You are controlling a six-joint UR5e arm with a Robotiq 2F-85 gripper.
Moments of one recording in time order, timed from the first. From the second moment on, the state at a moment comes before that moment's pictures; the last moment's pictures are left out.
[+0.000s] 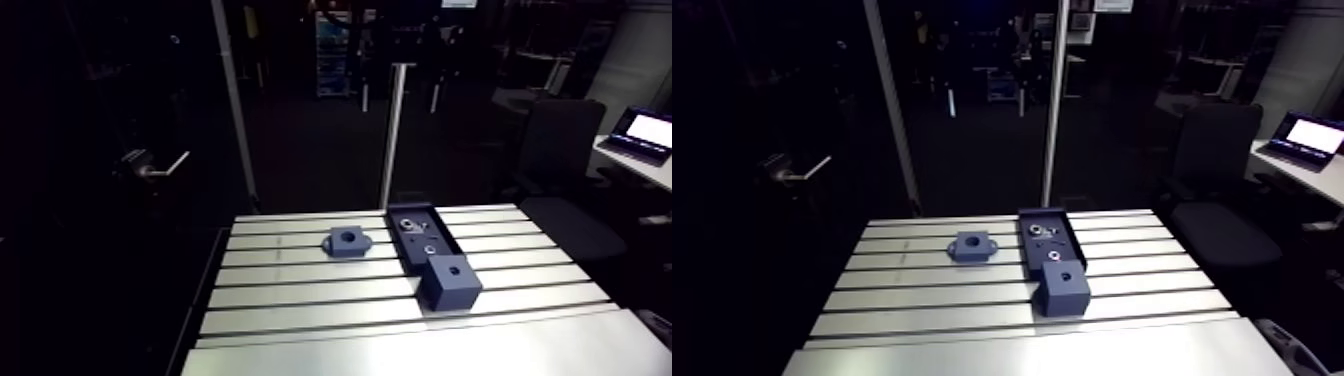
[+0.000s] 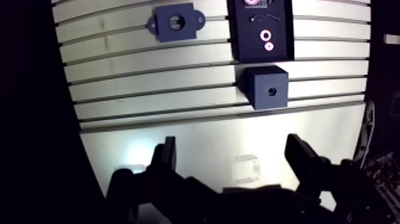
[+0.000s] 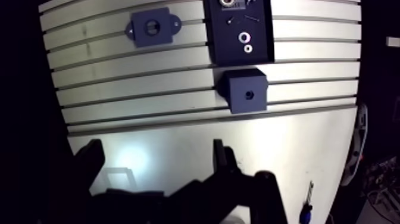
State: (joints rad) arm -0.11 -1.46 1.43 -1.50 -1.59 -1.59
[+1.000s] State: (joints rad) arm -0.04 -1.37 1.35 -1.49 -1.66 -1.65
